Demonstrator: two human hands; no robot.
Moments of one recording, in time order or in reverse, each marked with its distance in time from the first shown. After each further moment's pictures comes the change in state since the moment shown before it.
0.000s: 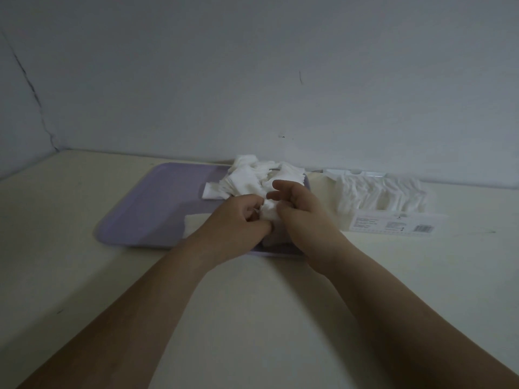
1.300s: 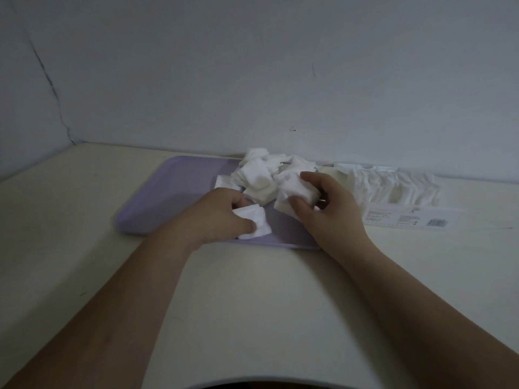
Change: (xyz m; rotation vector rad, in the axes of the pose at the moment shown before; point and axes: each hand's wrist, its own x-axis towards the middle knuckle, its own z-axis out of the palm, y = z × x) left_hand -0.005 -0.012 -0.044 0.350 0.058 -0.183; right_hand -0.001 0.015 -0.018 -0.307 0.216 -0.286
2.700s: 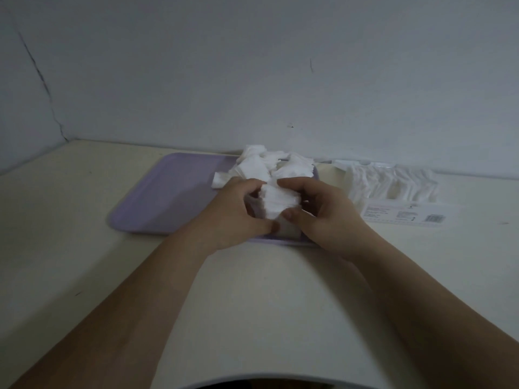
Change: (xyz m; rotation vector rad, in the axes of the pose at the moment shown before) left_hand -0.005 0.014 0.019 -0.151 -0.004 0.262; right_hand -0.007 -0.013 -0.011 0.024 -0.295 0.001
